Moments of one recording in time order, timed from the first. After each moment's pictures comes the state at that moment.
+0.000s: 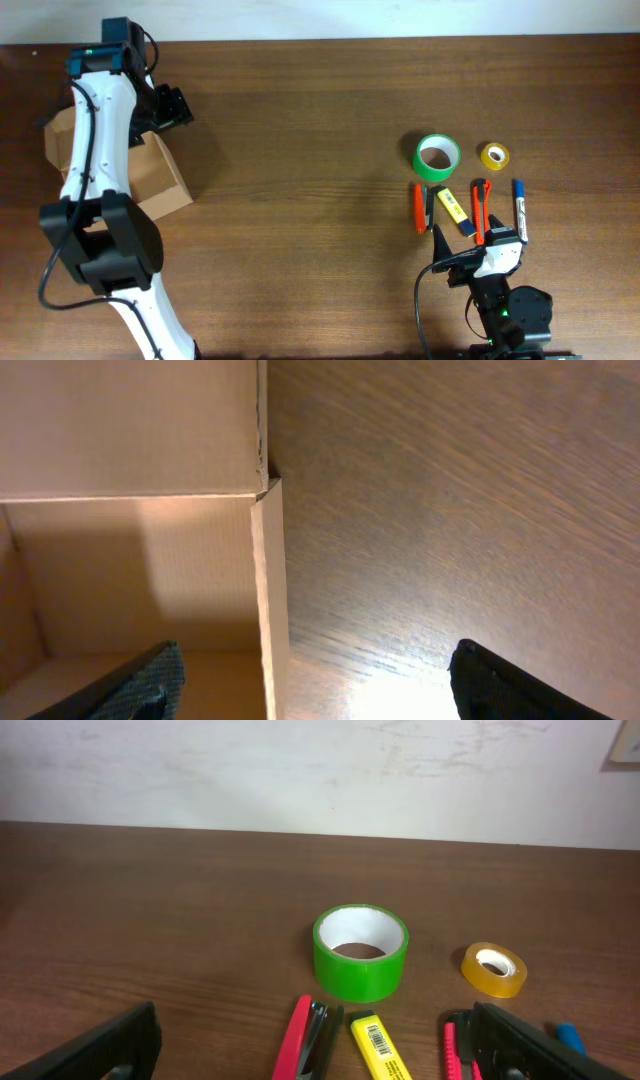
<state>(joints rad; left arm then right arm) 0.12 2.12 2.03 -1.31 -0.02 -0.35 0.03 0.01 0.08 -0.22 -0.13 0.00</state>
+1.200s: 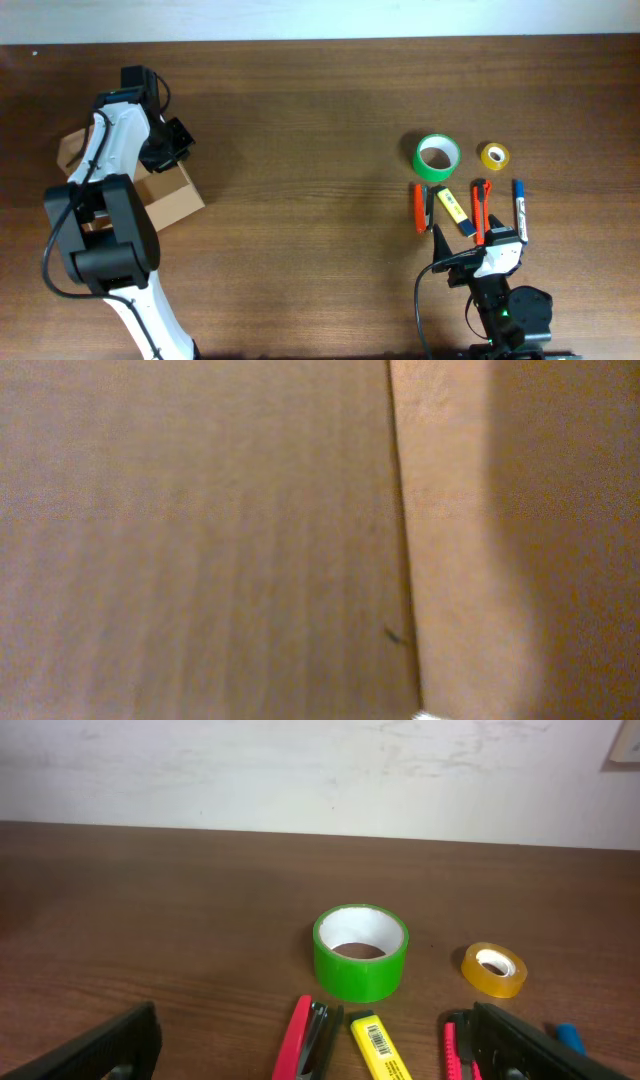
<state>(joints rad) 0.15 2.13 1.67 -0.98 0.05 -0.46 0.03 0.01 0.08 -0.22 -0.13 0.00</state>
